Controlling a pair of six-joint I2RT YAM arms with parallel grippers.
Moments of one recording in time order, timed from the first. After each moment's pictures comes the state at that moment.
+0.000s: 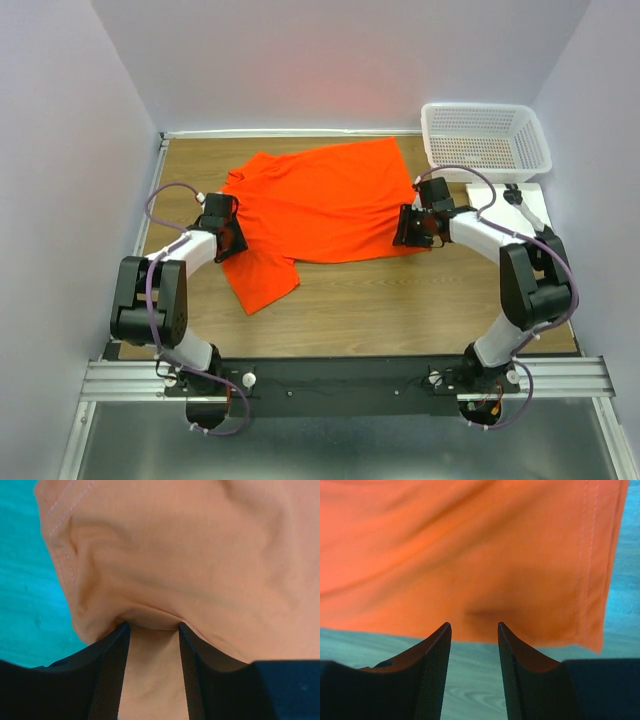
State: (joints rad) left arm -0.10 1.53 0.78 -0.23 -0.12 -0.45; right arm 0.28 1.65 0.97 -0.33 -0.14 0.34
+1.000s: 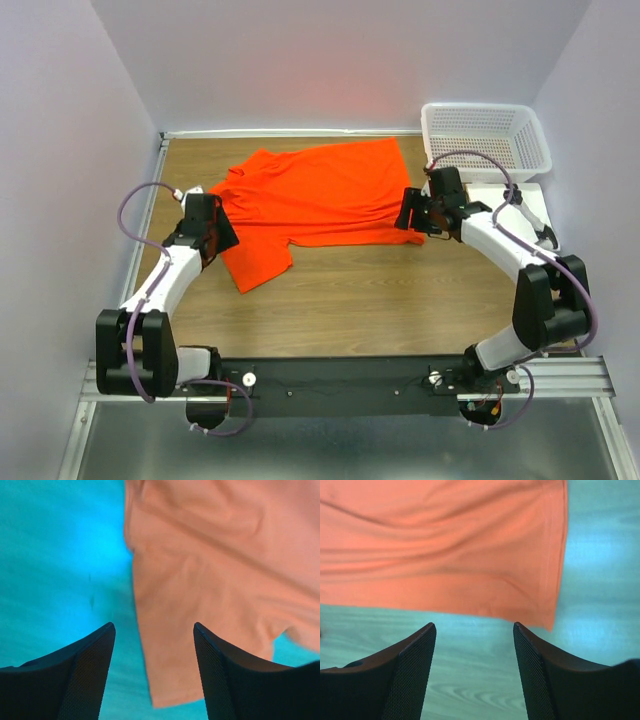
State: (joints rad) left arm -0.05 1.28 0.80 -0.34 -0.17 -0.44; right arm 0.27 1.57 1.05 -0.32 -0.05 0.35
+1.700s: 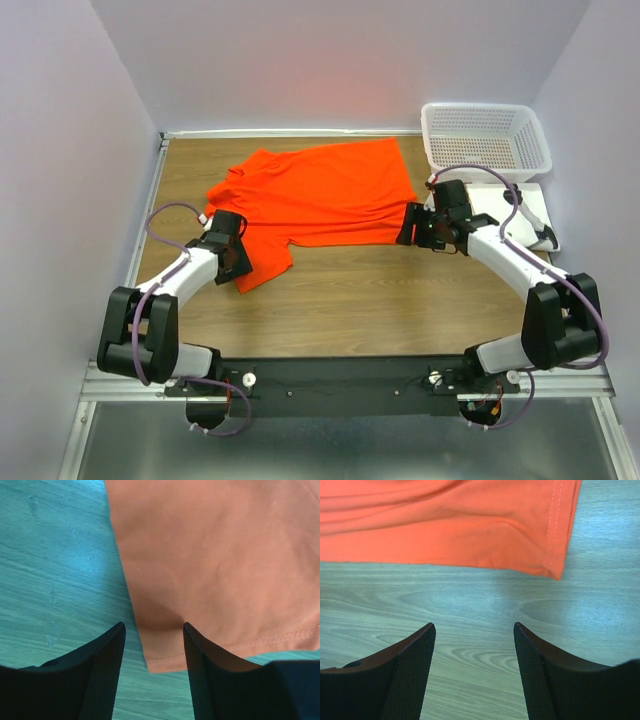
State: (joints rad) left arm -0.20 1.35 0.69 -0.46 -0.17 -0.57; right arm 0.27 1.43 0.91 -0.39 -0.12 0.36
